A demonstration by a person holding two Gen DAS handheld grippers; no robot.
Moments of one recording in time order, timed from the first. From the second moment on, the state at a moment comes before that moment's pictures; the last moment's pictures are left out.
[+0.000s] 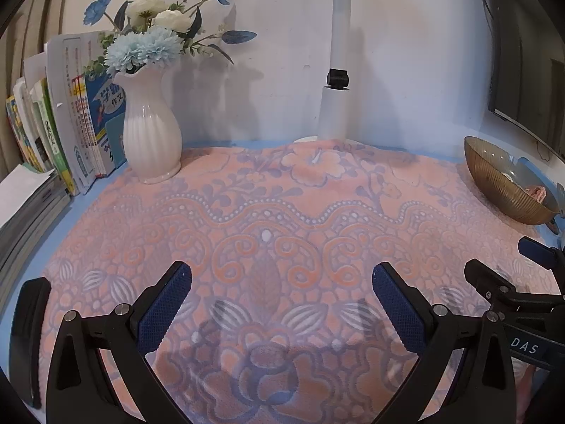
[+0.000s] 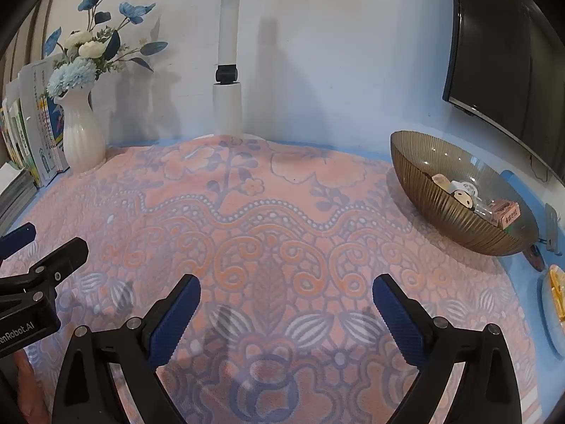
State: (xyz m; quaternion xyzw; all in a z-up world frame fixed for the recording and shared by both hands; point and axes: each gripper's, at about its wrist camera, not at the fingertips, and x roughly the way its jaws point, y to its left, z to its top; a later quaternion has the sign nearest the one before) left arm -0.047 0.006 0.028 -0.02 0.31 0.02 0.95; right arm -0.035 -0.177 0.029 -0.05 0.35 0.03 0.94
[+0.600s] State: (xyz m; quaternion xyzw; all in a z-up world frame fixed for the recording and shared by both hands) left arm -0.040 0.008 0.023 -0.02 0.34 0.02 0.94; right arm -0.034 -0.175 0.028 -0.05 0.35 0.03 0.94
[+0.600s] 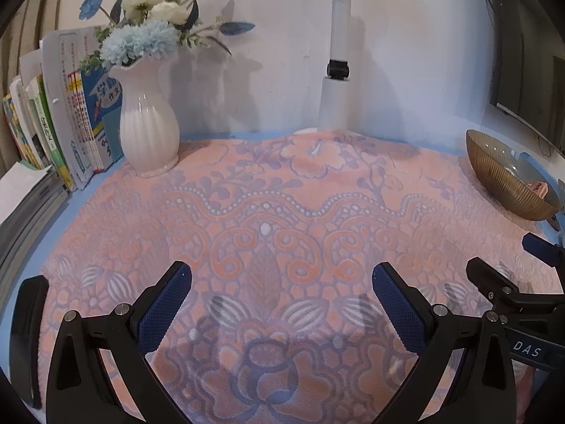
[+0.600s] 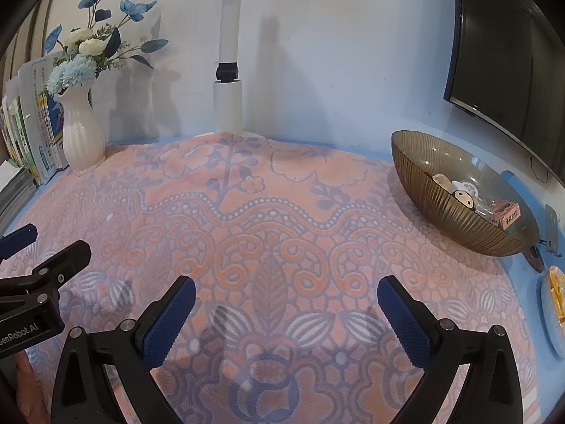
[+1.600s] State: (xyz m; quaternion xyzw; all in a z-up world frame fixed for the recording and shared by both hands) left arm -0.007 0.019 -0.012 -0.03 0.47 0.04 0.88; right arm 0.009 -0.186 -0.009 -0.01 0.48 0.04 0.88
